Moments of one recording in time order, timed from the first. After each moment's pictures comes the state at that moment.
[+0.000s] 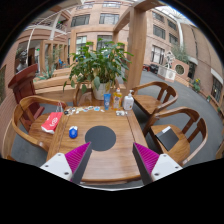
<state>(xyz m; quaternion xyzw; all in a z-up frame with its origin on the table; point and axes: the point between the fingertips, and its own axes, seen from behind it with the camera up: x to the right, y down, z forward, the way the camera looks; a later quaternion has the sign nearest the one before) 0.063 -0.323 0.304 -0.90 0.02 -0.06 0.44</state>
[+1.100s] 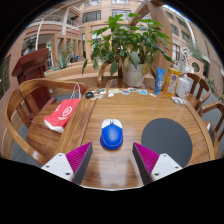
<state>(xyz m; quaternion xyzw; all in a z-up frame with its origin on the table) -0.160 -0.095 0.017 -0.91 -0.03 0.02 0.42</state>
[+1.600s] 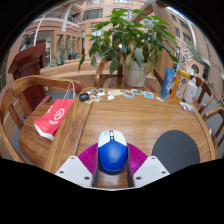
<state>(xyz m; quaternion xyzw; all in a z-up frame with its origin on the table) -0.167 -0.015 -0.012 -0.91 -0.03 -0.01 0.41</state>
